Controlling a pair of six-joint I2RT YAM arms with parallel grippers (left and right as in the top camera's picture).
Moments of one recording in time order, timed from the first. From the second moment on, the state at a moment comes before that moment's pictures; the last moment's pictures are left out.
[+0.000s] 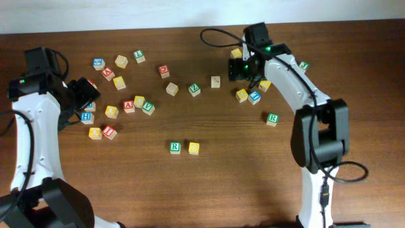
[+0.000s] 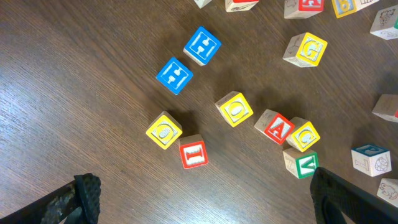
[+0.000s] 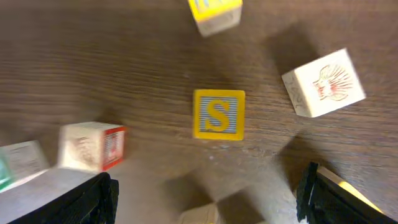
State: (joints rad) left arm 0.28 1.70 1.55 -1.10 -0.03 -0.47; right arm 0.23 2.23 1.83 -0.74 -0.07 0.21
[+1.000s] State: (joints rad) left arm 0.28 1.70 1.55 -1.10 -0.03 -0.47; right arm 0.29 2.35 1.83 -0.54 0.13 0.16
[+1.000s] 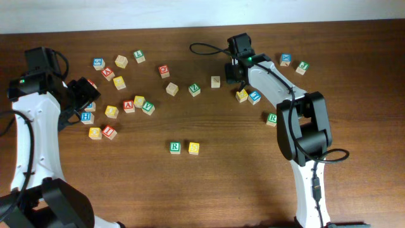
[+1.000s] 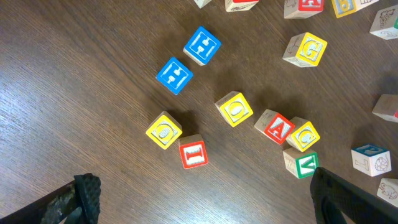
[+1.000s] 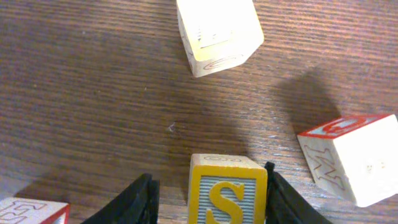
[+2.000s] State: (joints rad) left arm 0.28 1.70 1.55 -1.10 -0.03 -0.47; right arm 0.29 2.20 1.83 -0.67 0.09 0.19
